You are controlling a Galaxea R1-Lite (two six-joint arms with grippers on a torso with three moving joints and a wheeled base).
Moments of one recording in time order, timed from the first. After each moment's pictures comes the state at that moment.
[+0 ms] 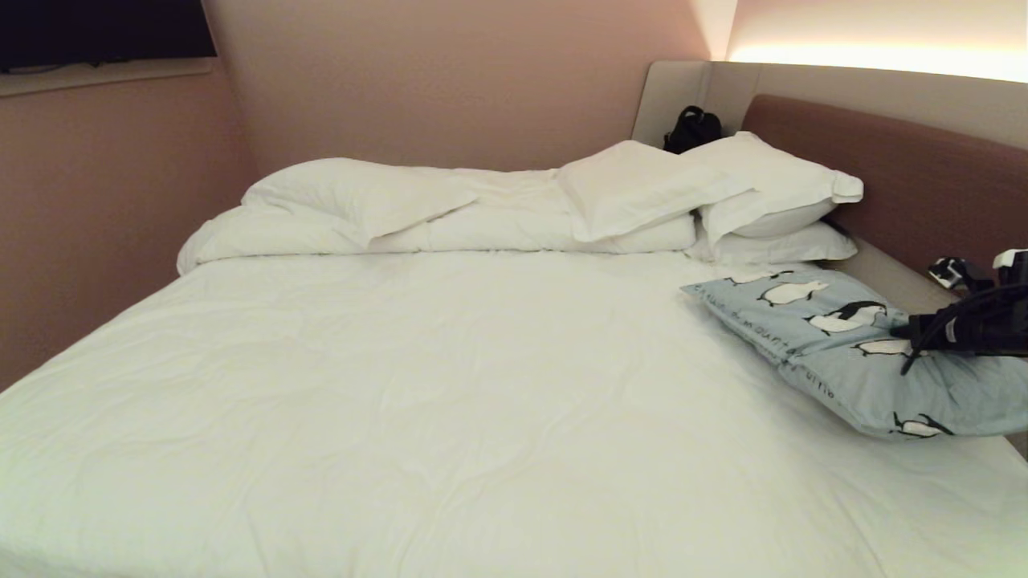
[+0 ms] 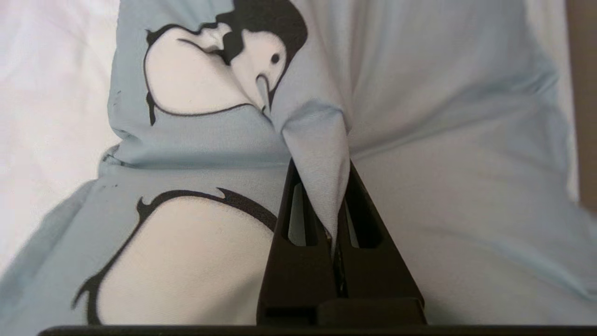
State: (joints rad) left arm -0.01 0.00 0.00 -0.04 0.01 -0.08; right arm -0.54 2.41 -1.92 0.12 0.46 -0.34
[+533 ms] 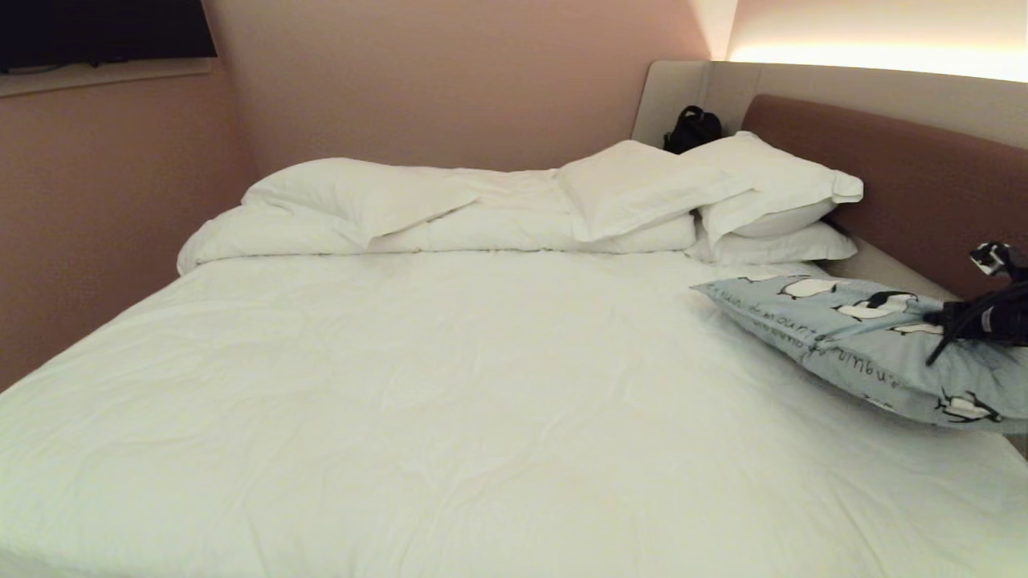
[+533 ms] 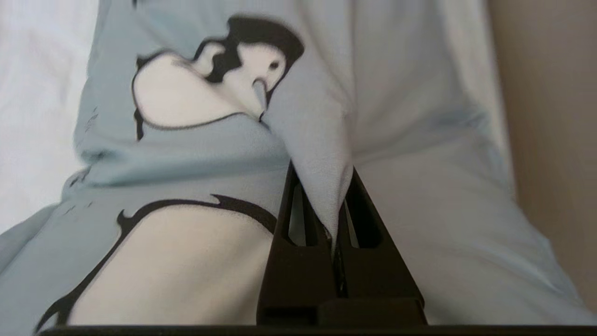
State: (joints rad) left arm -0.01 0.00 0.00 -0.04 0.01 -0.08; right arm -0.60 2.35 -1.87 0.03 0.46 -0.30
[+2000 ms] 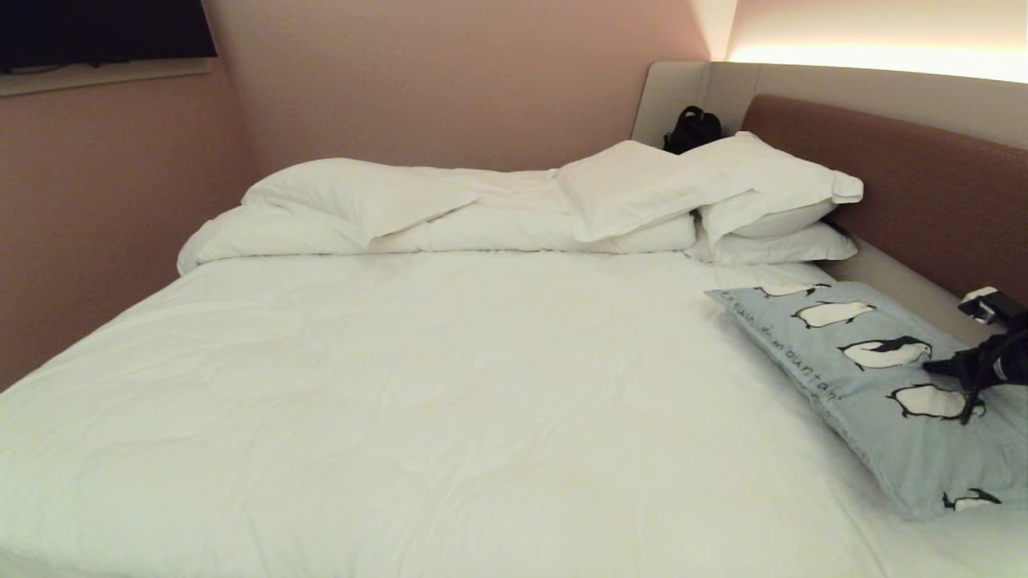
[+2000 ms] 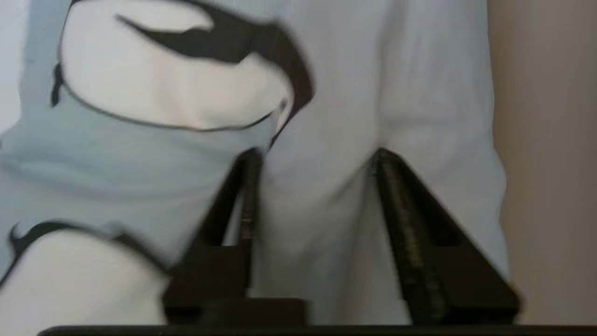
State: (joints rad) left arm -0.01 0.00 0.00 -0.04 0.01 -0.08; right arm -0.65 2.34 -1.67 -0.04 0.47 -0.70
